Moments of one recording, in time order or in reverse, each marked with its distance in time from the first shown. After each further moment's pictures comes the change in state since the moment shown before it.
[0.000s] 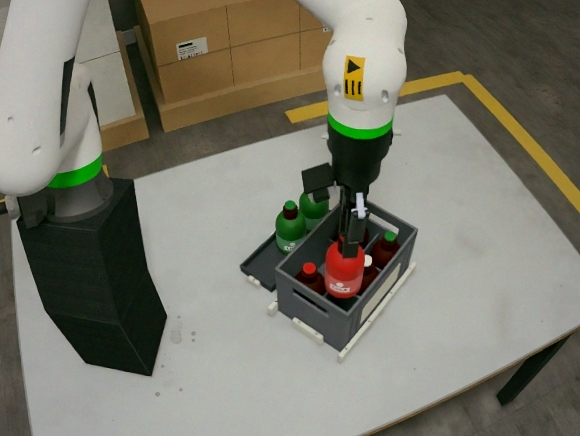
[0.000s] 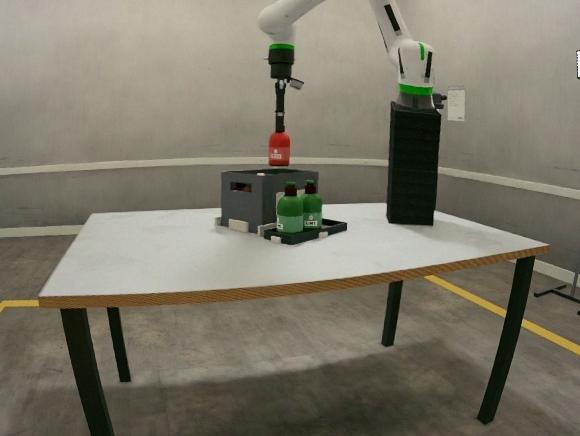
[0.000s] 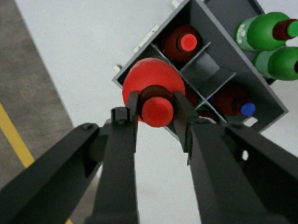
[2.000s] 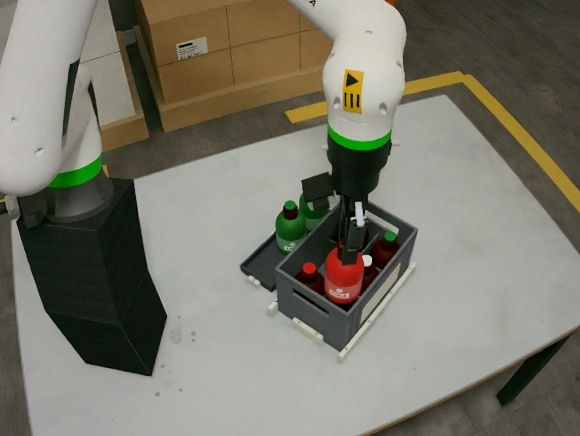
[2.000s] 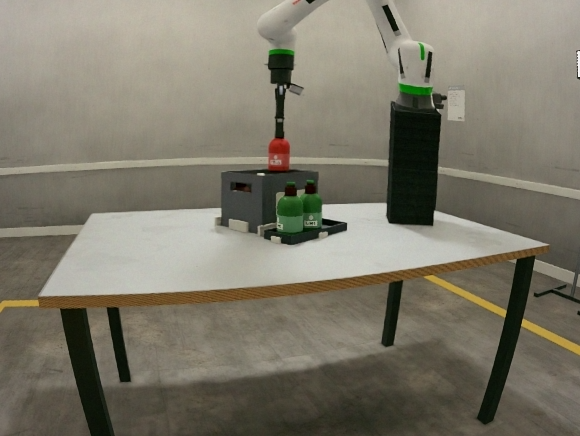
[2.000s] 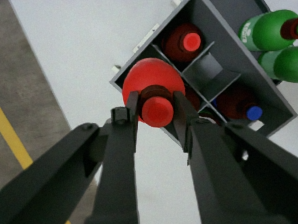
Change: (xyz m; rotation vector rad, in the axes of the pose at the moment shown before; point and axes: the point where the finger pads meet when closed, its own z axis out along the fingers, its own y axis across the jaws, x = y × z) arm 0.000 0.000 0.021 0.000 0.000 0.000
